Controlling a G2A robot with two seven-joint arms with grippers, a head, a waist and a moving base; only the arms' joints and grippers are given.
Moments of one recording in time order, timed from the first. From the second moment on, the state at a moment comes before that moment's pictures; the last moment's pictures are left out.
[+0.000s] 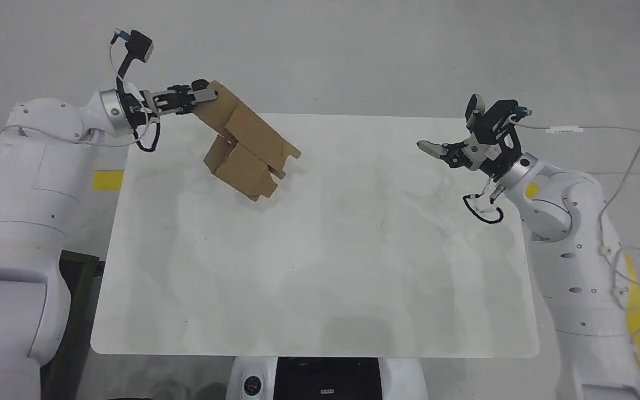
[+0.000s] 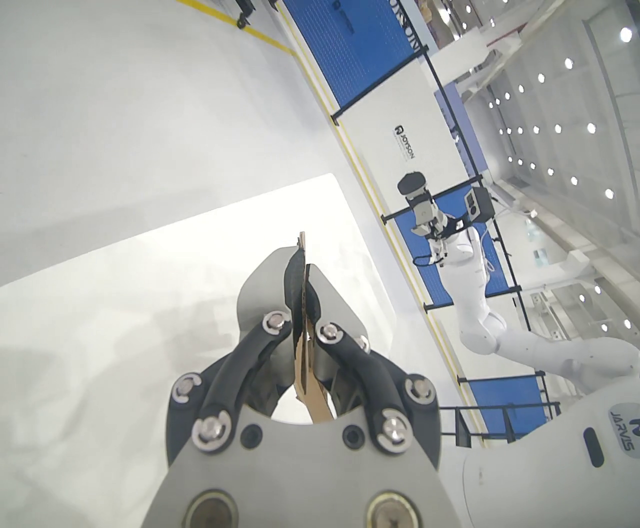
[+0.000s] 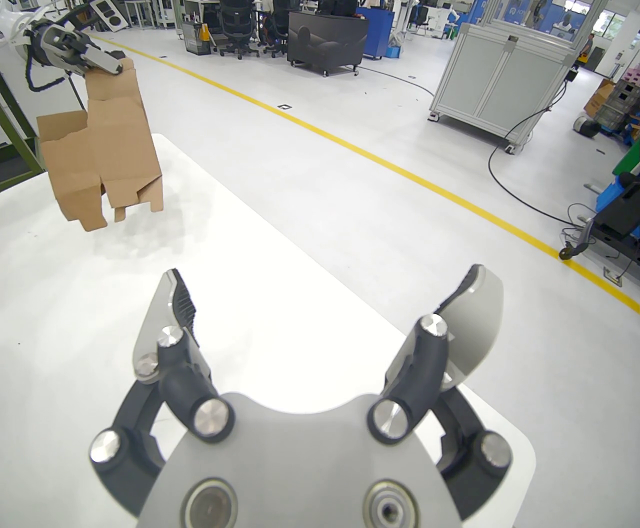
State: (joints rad) left arm 0.31 -0.95 -0.91 -0.73 -0.38 -0.69 -1.13; right arm -0.97 -1.10 1.46 -1.50 -1.09 -0.72 0.20
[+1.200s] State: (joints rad) left arm 0.21 -0.88 -0.38 -1.13 -0.51 -0.78 -1.04; right arm -0.69 -1.13 1.02 -1.18 -0.48 -1.01 0.52
